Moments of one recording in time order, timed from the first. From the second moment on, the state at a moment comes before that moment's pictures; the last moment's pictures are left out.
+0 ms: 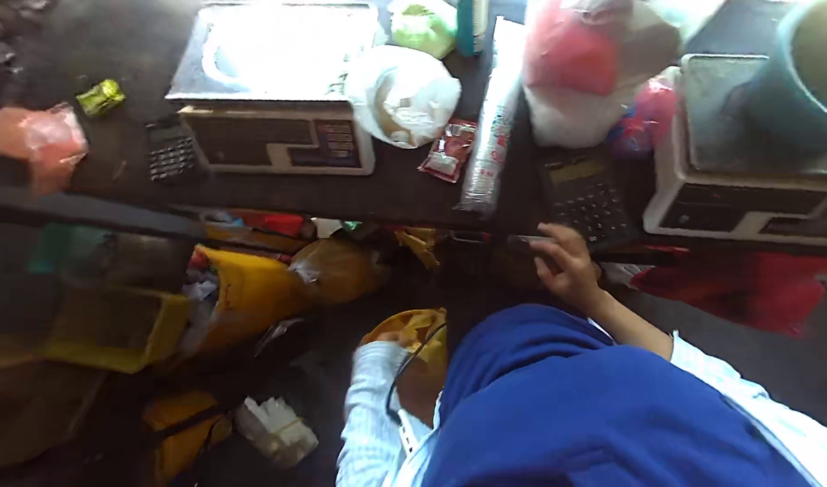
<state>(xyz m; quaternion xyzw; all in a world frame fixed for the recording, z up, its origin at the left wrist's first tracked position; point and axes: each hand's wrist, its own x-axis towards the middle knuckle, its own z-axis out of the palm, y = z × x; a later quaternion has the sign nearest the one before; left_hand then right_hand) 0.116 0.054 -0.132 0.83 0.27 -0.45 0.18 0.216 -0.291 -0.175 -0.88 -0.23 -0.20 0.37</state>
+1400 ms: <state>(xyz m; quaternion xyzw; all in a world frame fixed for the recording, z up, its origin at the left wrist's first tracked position) 0.176 -0.012 -0.061 0.95 -0.10 0.07 0.28 0.208 -0.333 -0.167 -0.94 -0.09 -0.16 0.30</state>
